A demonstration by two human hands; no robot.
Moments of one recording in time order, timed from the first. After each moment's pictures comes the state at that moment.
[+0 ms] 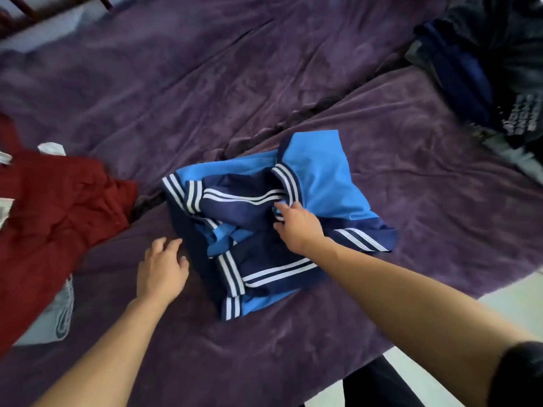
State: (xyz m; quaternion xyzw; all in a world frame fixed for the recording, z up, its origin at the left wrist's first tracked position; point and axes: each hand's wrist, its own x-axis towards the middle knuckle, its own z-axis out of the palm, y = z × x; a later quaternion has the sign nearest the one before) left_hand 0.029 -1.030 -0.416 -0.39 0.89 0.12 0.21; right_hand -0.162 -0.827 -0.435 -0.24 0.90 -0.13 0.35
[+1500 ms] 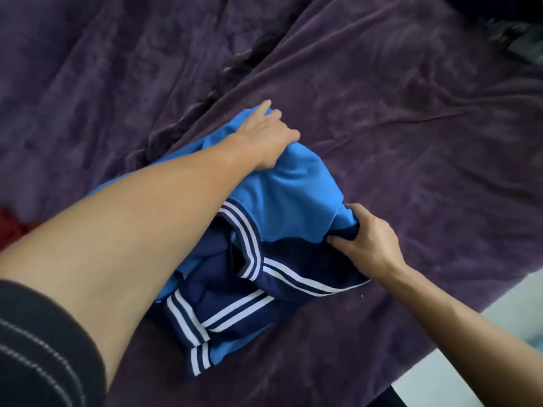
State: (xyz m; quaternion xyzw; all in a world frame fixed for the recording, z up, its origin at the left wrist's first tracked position) left_hand -0.322 -0.901 -0.498 0.23 0.93 -0.11 0.25; right_hand -0.199 -0.664 -0.518 0.00 0.92 -0.28 0.27
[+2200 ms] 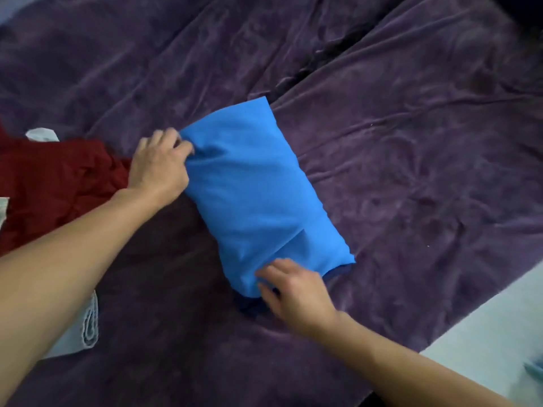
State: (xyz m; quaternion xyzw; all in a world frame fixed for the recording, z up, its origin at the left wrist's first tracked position) left_hand -0.042 -1.154 -0.429 -0.06 0.99 -0.05 0.10; right_hand 0.046 -0.864 -0.467 -0.34 0.87 -0.31 0.19
